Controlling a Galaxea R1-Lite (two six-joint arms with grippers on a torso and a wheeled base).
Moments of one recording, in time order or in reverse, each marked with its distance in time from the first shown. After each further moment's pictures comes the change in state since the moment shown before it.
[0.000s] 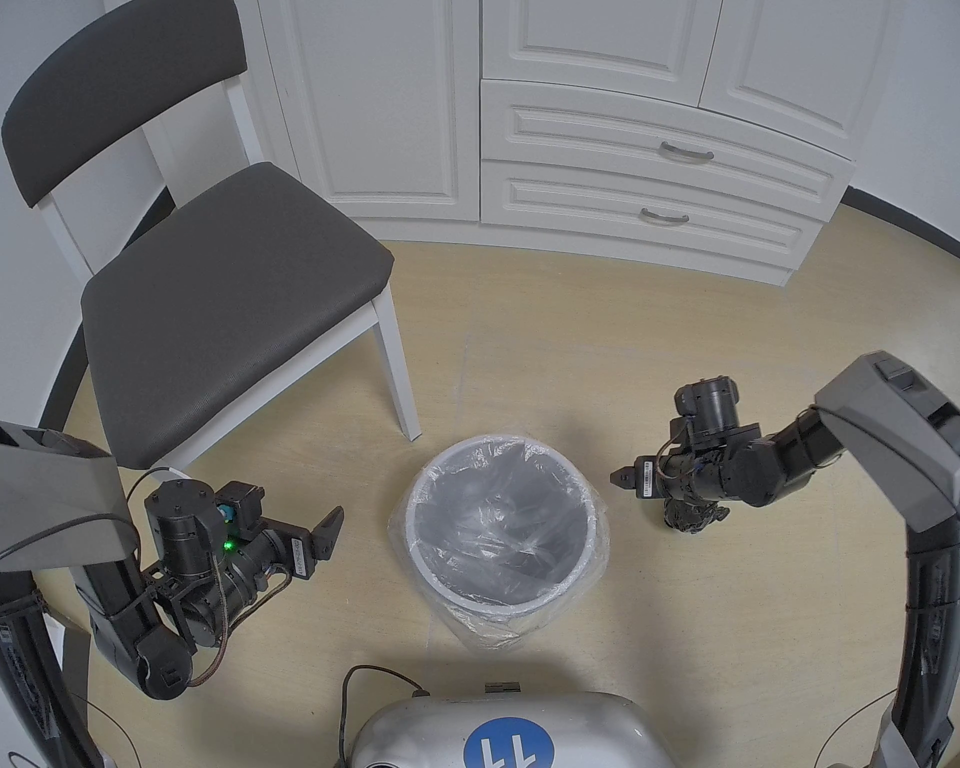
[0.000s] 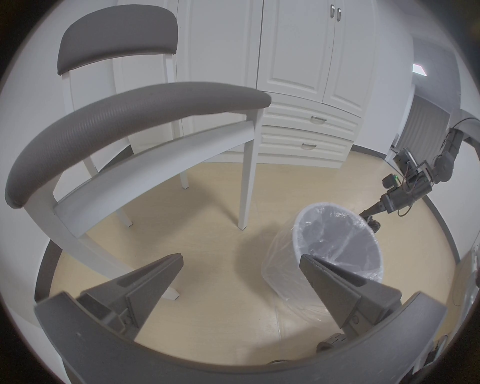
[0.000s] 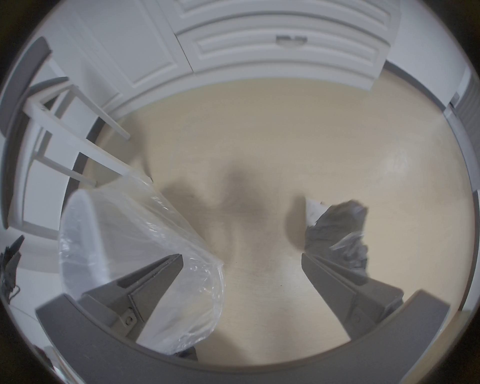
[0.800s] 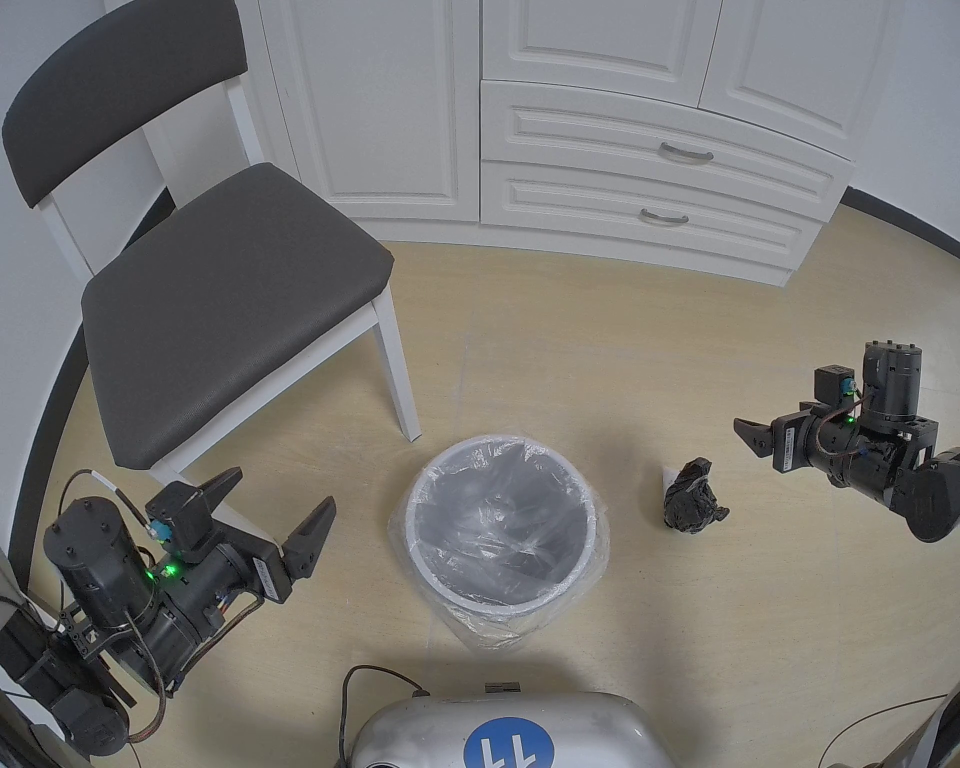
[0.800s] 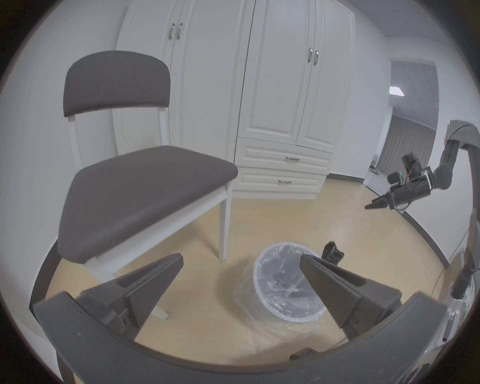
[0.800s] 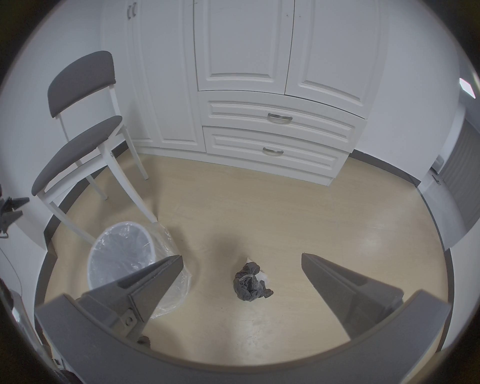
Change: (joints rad) left arm -0.182 -0.378 0.191 0.000 0.076 0.000; right arm -0.130 -0.640 0.626 -0.362 -0.021 -0.310
